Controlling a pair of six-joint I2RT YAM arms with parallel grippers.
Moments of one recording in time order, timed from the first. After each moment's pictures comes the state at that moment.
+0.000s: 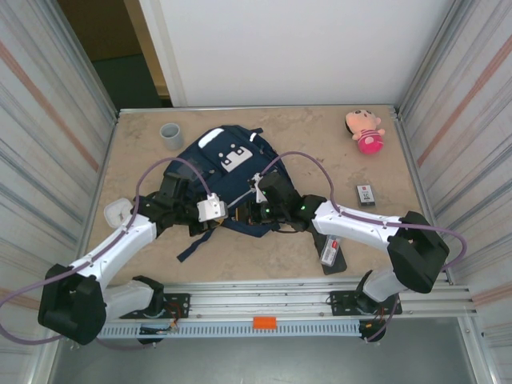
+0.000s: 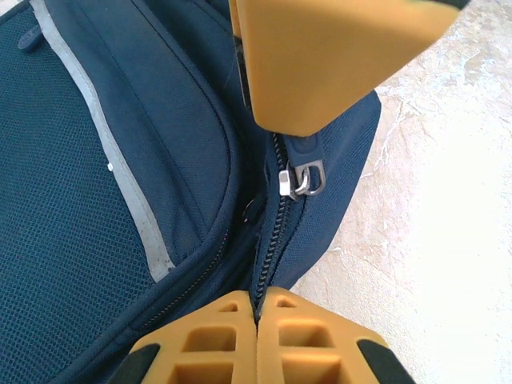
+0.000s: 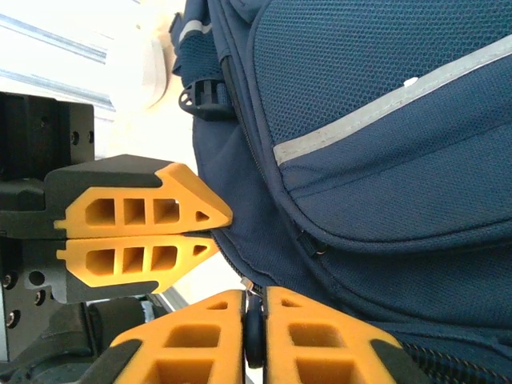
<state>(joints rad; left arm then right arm) -0.40 1.13 0.69 -0.50 0.56 0.92 0.92 1.49 0.95 -0.13 -0.26 0.83</state>
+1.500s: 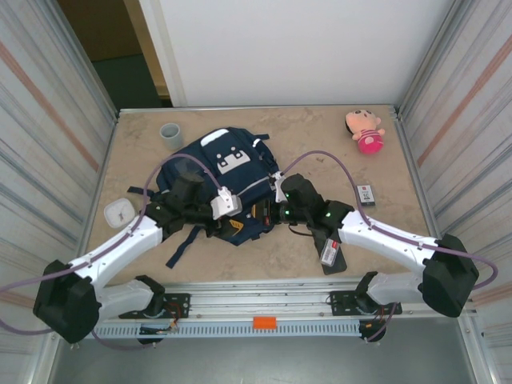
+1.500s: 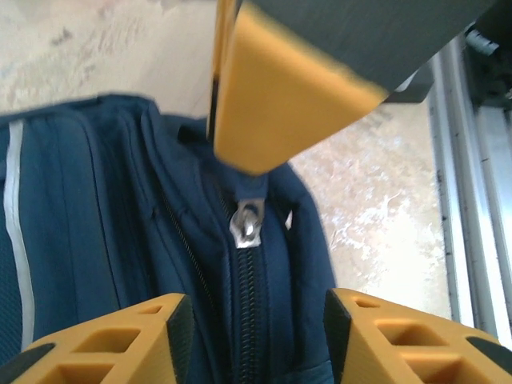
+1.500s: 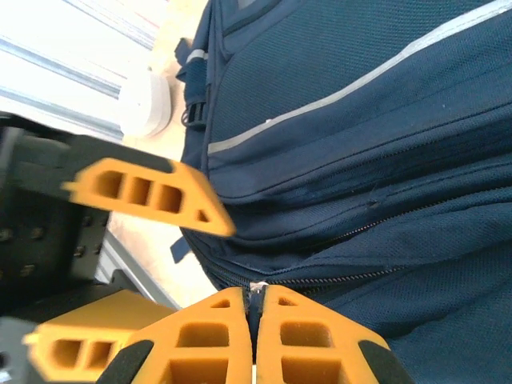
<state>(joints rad) -0.56 1.15 0.72 -0.35 0.60 0.56 0.88 1.25 0.84 -0.18 -0.20 0.78</state>
